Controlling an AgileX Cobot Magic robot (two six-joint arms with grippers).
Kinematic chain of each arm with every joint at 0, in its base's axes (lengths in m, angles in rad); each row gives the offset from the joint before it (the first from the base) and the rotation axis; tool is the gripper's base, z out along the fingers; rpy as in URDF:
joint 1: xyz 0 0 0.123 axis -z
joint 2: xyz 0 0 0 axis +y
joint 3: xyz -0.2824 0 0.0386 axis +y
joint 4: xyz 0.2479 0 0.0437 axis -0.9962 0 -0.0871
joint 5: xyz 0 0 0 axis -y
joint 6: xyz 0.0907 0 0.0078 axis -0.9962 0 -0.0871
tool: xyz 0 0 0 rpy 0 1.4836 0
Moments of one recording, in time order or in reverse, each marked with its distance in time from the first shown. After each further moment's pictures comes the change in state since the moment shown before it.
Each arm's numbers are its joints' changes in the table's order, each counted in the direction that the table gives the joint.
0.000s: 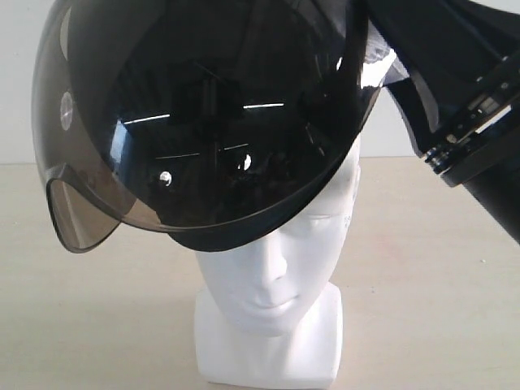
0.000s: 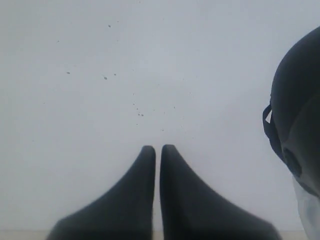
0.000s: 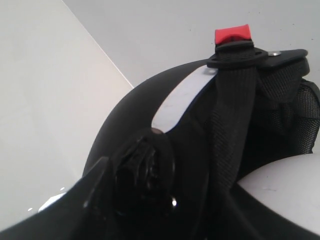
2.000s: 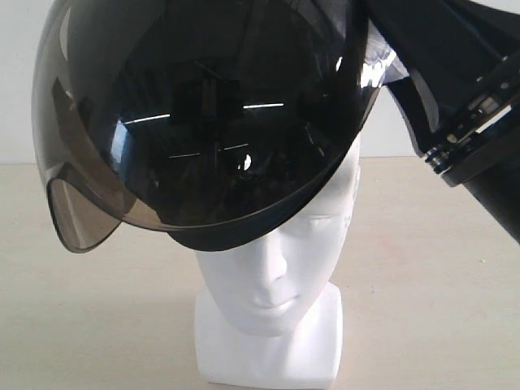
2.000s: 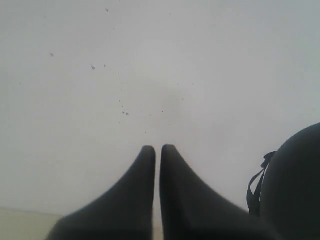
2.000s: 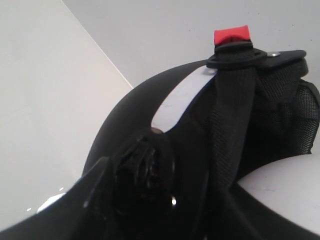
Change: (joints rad) left arm -0.002 0.466 -0.532 0.016 -0.258 0.189; right arm 0.000 0.000 0.000 -0.002 0.000 0.004
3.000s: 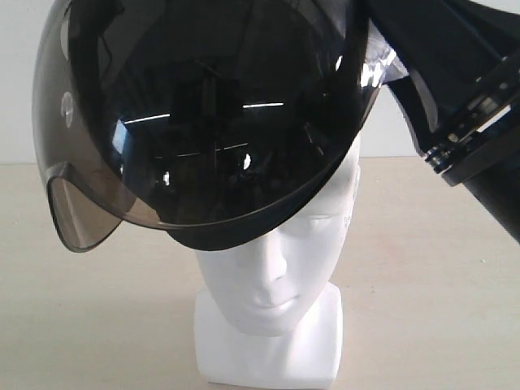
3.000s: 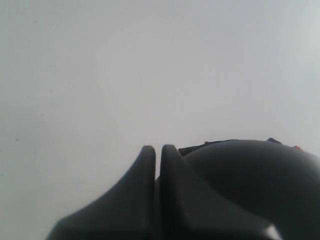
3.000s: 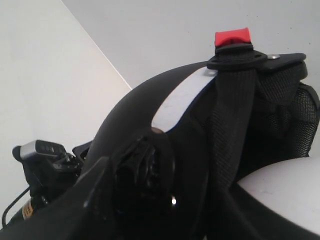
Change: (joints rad) left arm 0.417 0.571 -0.510 -0.413 0.039 0.184; right arm 0.000 -0.002 0.000 -0.008 0.000 0.022
